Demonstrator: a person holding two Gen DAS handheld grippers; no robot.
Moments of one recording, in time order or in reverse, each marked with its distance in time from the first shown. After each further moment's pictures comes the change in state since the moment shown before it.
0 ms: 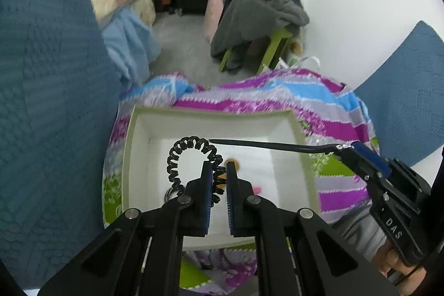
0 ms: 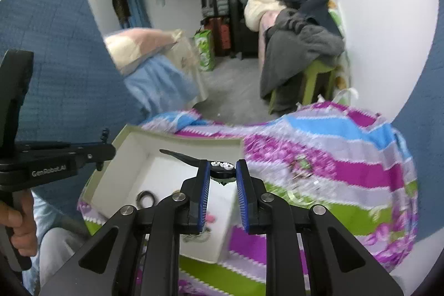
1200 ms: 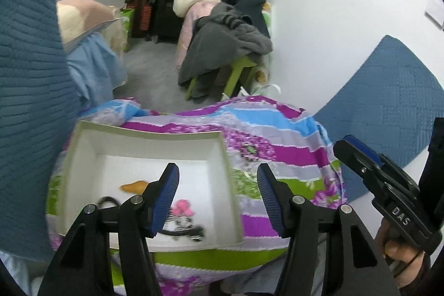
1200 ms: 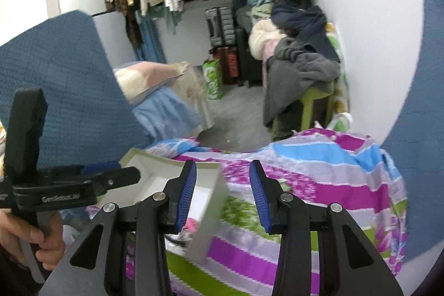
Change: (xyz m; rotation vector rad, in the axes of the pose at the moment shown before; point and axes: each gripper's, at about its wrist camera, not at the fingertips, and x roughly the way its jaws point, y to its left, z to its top) left arm -0.023 -0.097 -0.008 -0.014 -0.183 -0.142; right arm -0.071 -0.083 0.009 0.008 -0.179 0.044
